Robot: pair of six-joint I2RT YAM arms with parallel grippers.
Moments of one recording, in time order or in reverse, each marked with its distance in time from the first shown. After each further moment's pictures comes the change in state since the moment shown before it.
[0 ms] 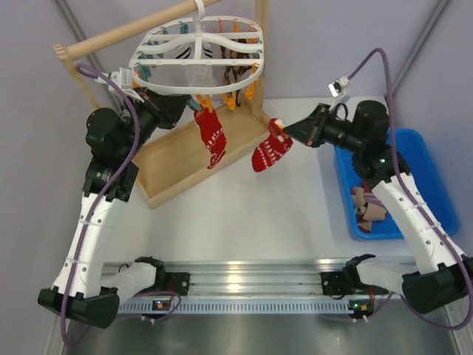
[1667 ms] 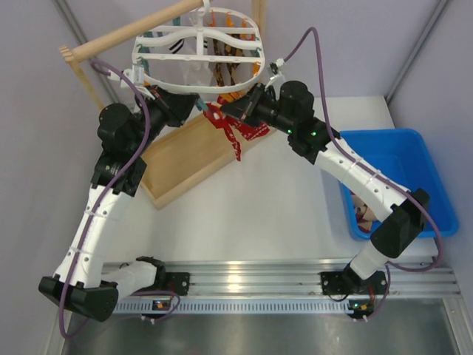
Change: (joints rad) left arm -0.056 0.049 0.000 0.020 -0.041 0.003; right arm 0.411 0.463 0.369 0.184 0.350 0.375
